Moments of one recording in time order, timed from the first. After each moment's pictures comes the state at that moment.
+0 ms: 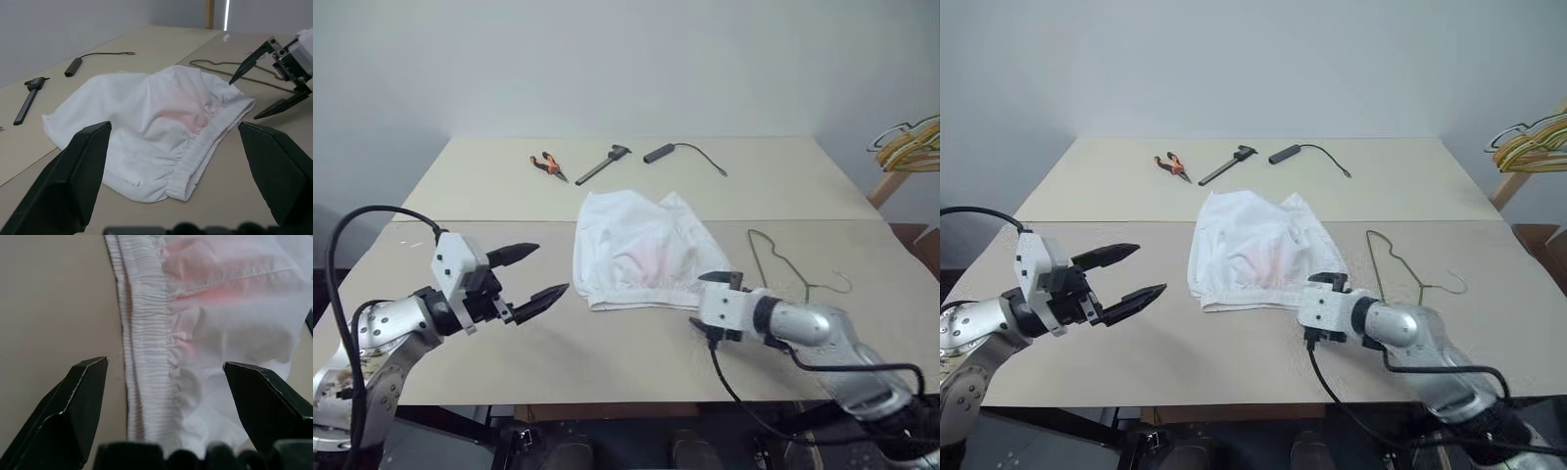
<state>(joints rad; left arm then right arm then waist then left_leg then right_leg) 0.01 0.74 0.31 -0.55 -0.65 0.50 -0.80 -0.29 -0.76 0.40 -0.35 -0.32 0.35 0.72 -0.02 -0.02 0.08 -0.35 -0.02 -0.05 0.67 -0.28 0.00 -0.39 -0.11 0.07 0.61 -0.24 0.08</state>
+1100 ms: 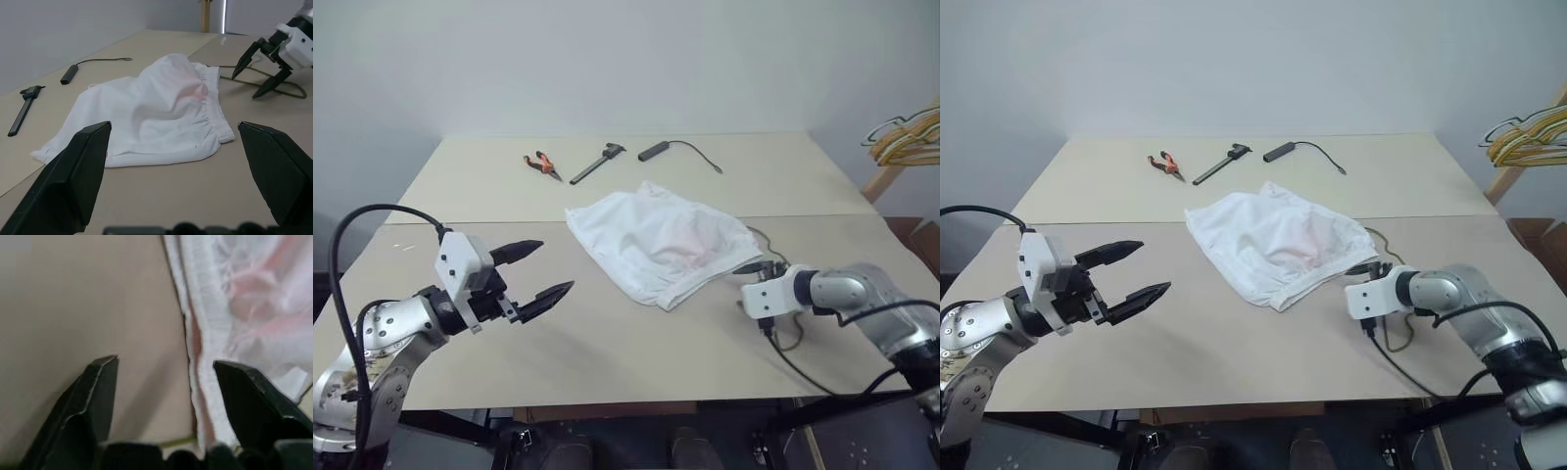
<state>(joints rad) 0.02 0.73 0.29 -0.57 -0.64 0.48 -0.77 -0.36 -0.98 0.30 0.00 -0.18 -0.19 0.89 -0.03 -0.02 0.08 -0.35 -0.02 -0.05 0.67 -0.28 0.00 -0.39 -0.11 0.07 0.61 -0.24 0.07</state>
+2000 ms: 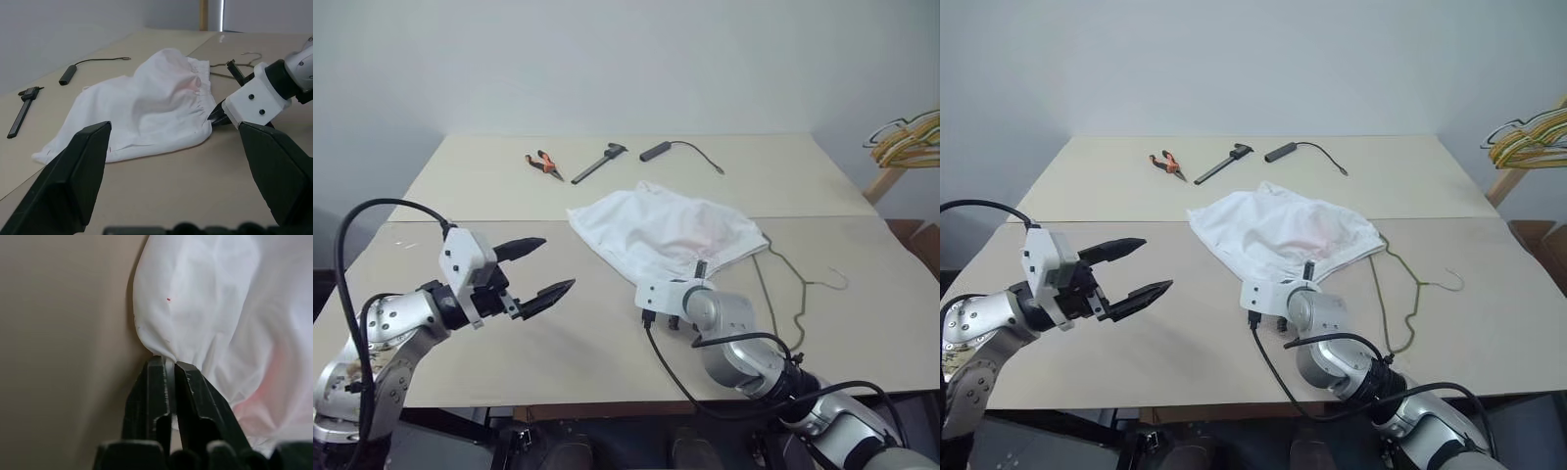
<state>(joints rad) -0.02 0.74 0.26 -0.54 -0.60 0.47 -0.79 -0.54 -0.48 0.79 -0.28 -0.78 0.92 0.75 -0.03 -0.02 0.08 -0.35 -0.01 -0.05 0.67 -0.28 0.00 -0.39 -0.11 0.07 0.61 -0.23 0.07</state>
